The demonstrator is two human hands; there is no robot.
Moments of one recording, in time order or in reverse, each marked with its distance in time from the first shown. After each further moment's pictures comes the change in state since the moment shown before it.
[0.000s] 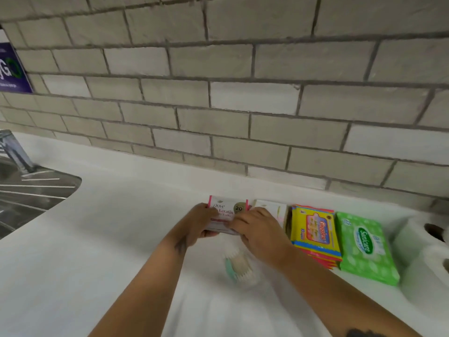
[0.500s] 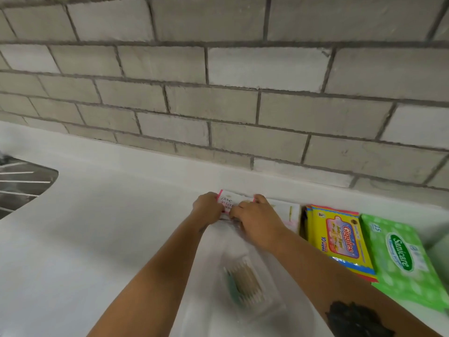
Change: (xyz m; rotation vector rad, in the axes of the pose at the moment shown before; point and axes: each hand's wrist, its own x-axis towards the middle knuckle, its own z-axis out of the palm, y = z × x) left_hand 0.118 -0.014 0.011 0.721 0.190 0.119; right_hand 0.047 0.038 0.060 -0.021 -0.235 0.133
